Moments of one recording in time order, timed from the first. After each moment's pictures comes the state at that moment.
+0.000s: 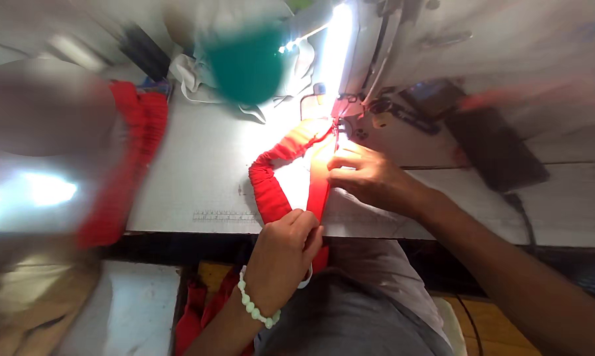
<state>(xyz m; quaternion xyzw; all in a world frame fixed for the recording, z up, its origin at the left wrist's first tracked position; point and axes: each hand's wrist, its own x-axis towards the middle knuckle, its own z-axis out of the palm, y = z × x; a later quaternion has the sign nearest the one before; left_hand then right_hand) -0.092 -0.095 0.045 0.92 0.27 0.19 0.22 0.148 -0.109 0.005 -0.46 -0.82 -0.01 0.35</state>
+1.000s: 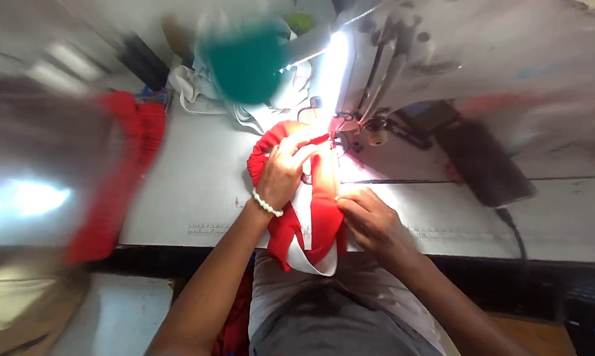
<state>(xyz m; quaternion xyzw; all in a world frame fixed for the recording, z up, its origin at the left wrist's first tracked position) -0.023 0.028 -0.005 0.94 0.15 0.28 0.12 0.107 -0.161 -0.026 -0.63 -0.66 -0.01 0.42</state>
